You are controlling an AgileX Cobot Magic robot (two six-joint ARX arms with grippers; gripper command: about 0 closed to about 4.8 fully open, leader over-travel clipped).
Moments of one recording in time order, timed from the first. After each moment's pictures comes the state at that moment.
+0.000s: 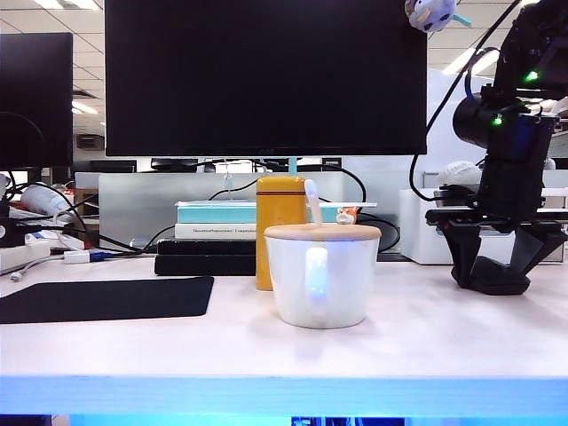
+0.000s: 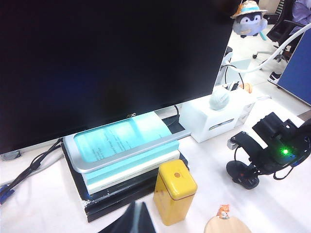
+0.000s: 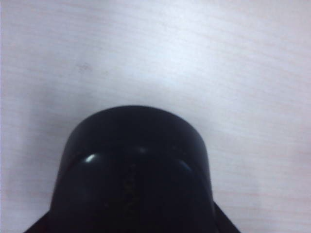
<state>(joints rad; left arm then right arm) -0.07 1.06 1.52 -0.69 0.53 0.05 0.12 1.96 1.39 -0.62 0.00 0.04</state>
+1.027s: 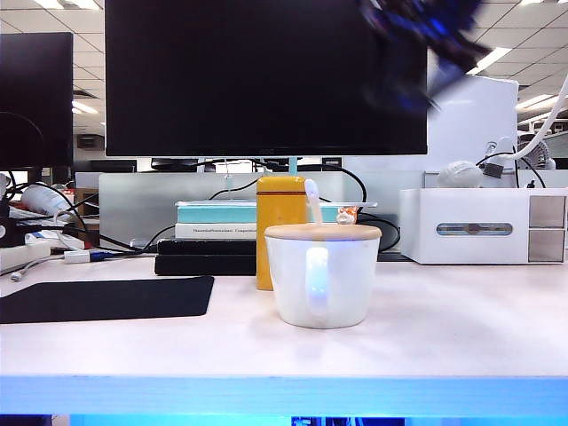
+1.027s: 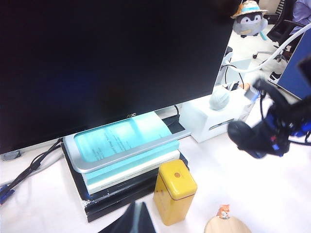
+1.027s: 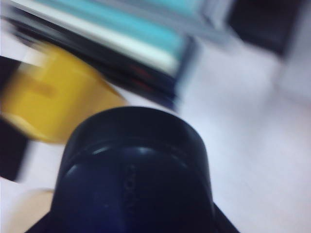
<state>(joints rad) -0.07 1.06 1.52 -0.69 0.53 0.05 0.31 1.73 1.80 -0.95 -0.18 -0.03</state>
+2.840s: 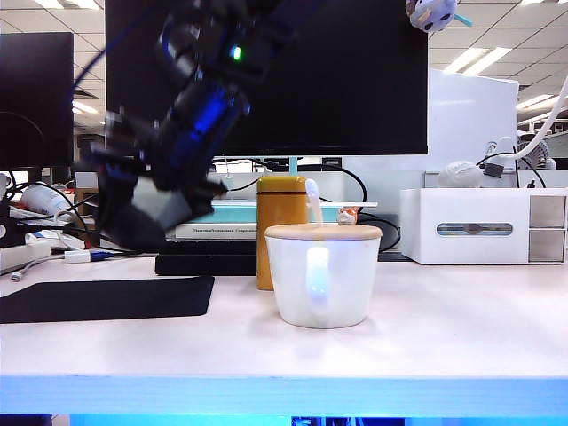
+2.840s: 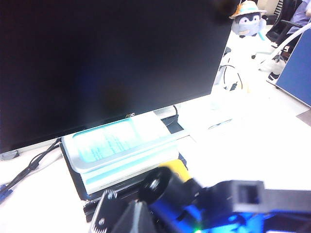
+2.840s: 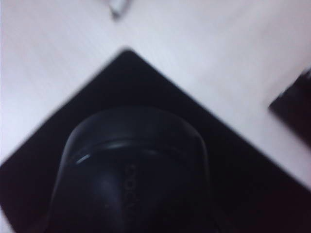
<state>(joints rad) -0.07 1.06 1.52 -0.69 0.54 0.05 0.78 2.35 2.08 -0.51 -0.21 0.04</state>
